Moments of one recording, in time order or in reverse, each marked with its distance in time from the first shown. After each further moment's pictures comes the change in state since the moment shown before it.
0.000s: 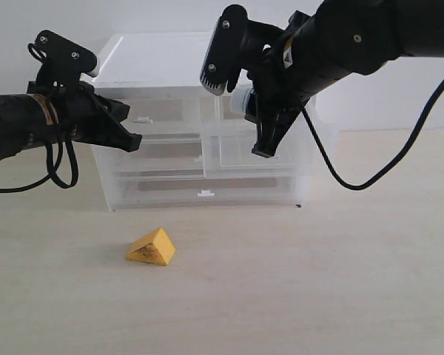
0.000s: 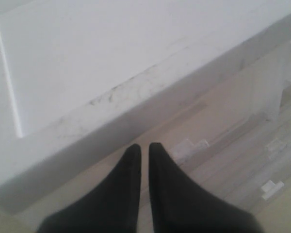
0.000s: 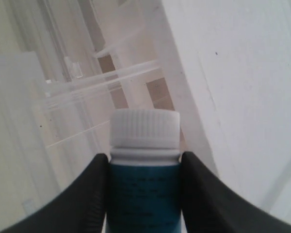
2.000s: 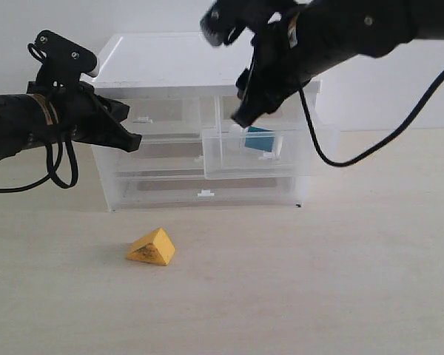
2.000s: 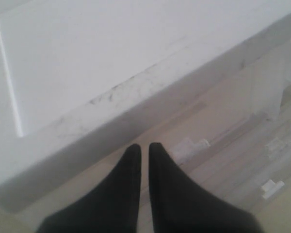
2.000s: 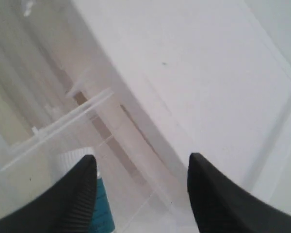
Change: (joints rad) left arm 0.000 0.000 -0.001 0.000 0.002 0.000; right arm 0.000 -0.037 -0.029 -0.034 -0.011 0.379
